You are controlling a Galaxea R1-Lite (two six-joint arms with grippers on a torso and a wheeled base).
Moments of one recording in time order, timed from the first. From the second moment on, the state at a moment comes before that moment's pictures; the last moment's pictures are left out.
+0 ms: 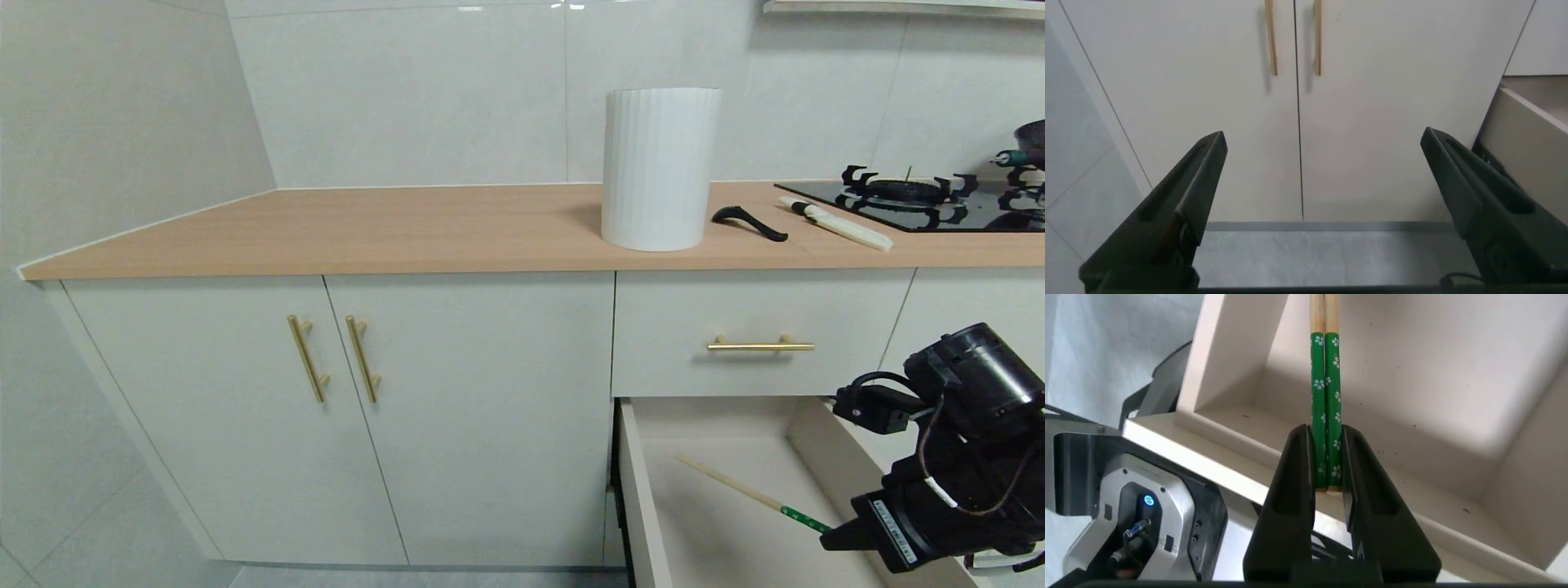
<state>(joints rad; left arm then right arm) 0.00 0.00 0.00 0.00 0.00 0.00 0.33 1.52 -0.76 0.34 0.21 0.08</state>
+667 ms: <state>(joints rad) 0.00 0.00 0.00 0.00 0.00 0.00 0.35 1.78 -0.77 0.08 0.14 0.23</state>
